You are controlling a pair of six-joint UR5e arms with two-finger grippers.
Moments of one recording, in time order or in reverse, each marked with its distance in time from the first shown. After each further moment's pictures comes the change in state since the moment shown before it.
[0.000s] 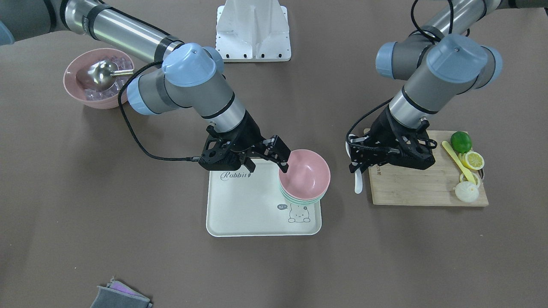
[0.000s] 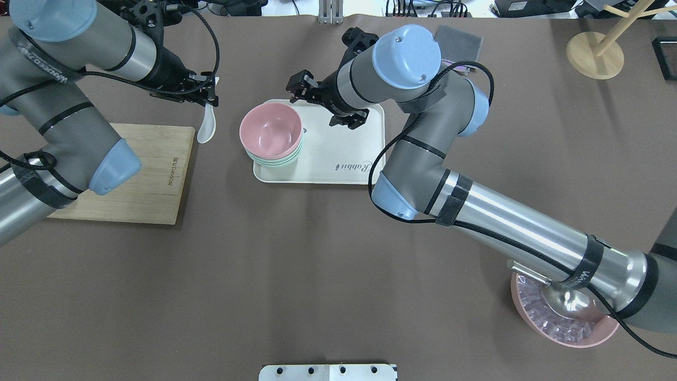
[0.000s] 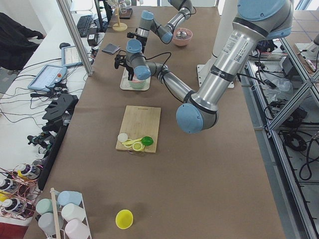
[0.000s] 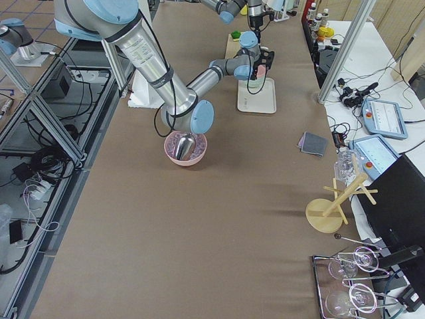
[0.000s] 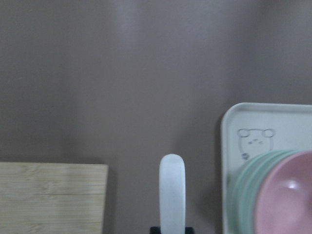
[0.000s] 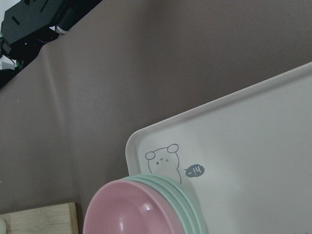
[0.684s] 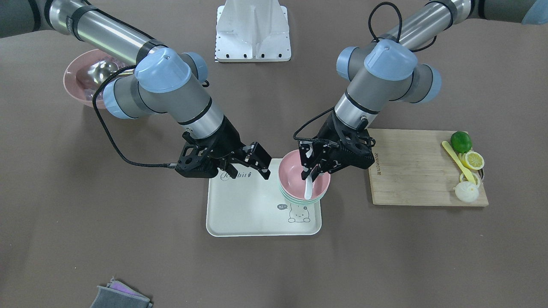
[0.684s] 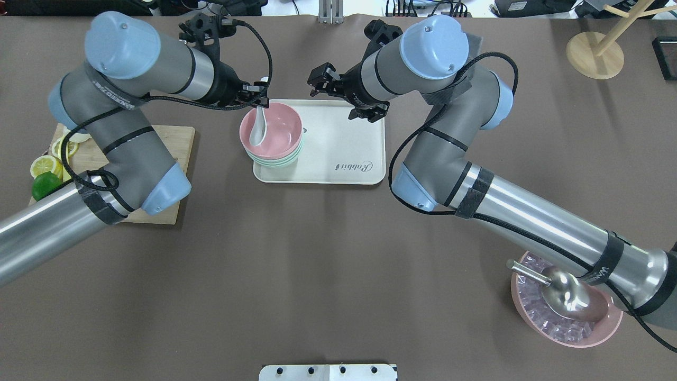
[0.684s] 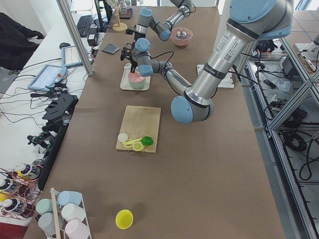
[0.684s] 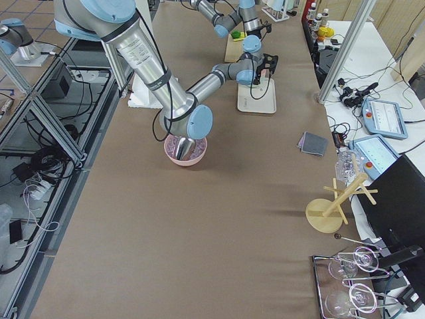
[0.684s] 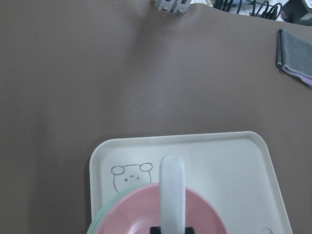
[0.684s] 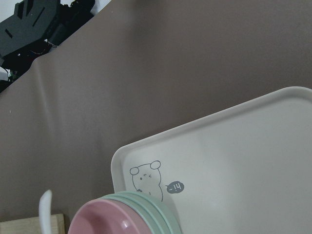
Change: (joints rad) left arm 0.131 -0.095 0.110 -0.161 0.213 -0.037; right arm 0.029 -0.036 0.020 0.002 0.014 -0.021
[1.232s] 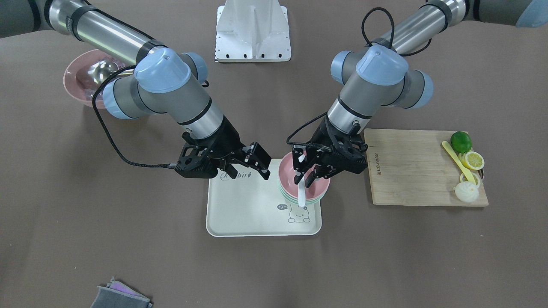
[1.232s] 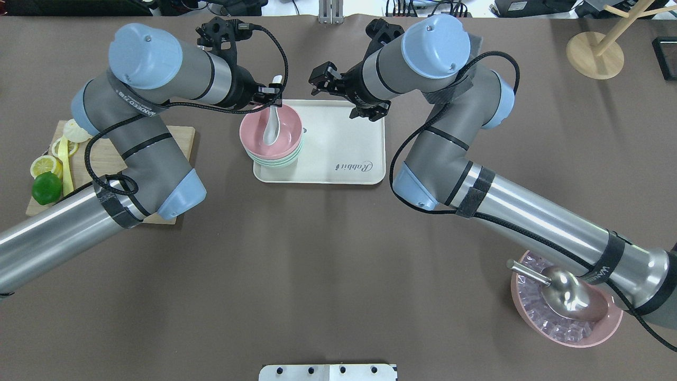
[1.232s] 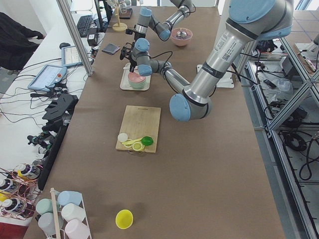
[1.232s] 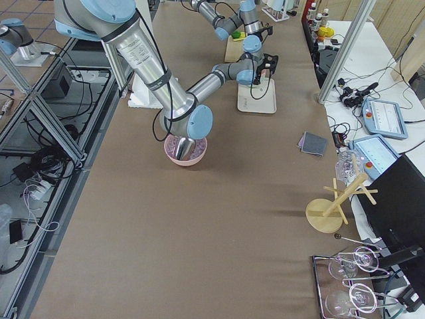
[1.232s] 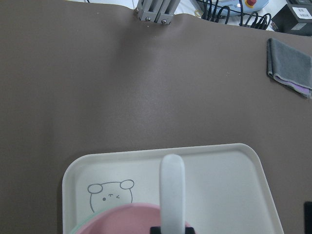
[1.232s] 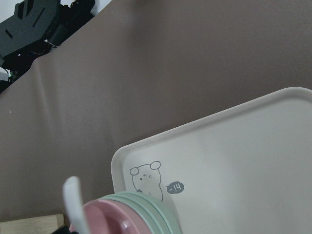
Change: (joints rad) left arm 0.003 -0.025 0.048 -0.036 0.012 -0.001; right arm 0.002 -0.003 0.004 0.000 0.003 -0.001
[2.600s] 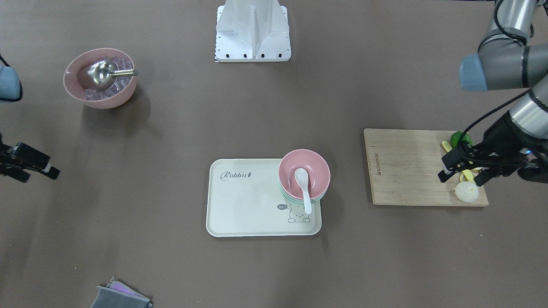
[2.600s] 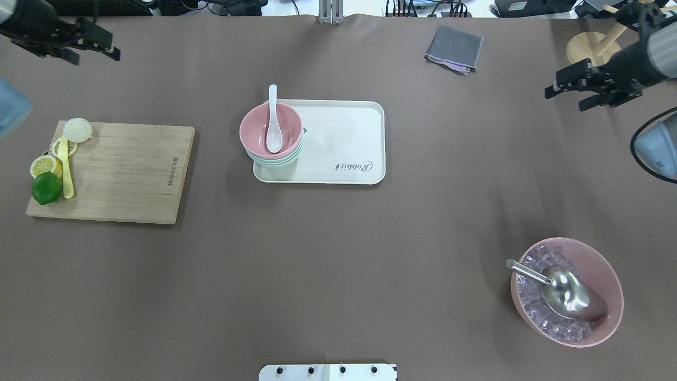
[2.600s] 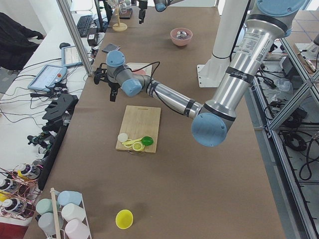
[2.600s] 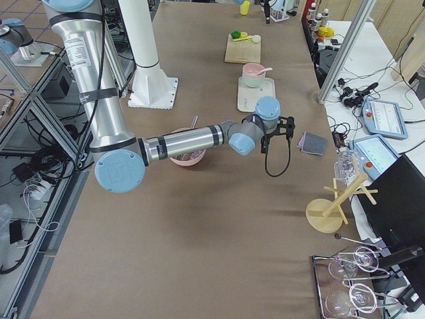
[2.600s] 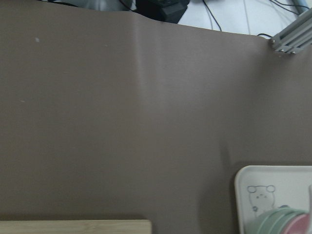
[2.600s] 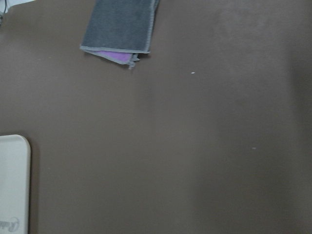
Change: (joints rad) left arm -0.465 0.301 -0.137 0.304 -0.412 0.424; right arm 0.503 -0.599 0.190 -0.064 0.491 -0.726
